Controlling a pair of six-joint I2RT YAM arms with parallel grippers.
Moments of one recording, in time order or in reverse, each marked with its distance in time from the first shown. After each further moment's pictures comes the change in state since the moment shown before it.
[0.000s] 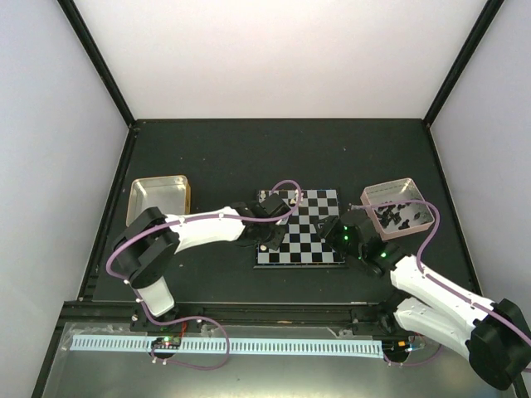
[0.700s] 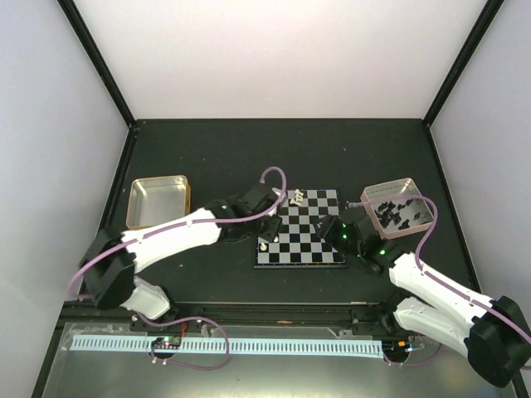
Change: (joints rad) left arm 0.005 -0.198 -0.002 -0.016 -0.003 0.015; right arm 0.000 0.013 0.016 -0.014 0.005 -0.064
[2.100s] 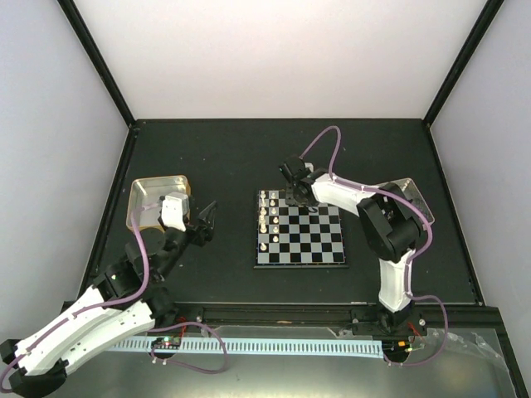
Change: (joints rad) left arm 0.024 -1.079 -0.431 0.200 -0.451 0.124; right arm -0.021 1.031 0.886 -0.327 0.219 -0.521
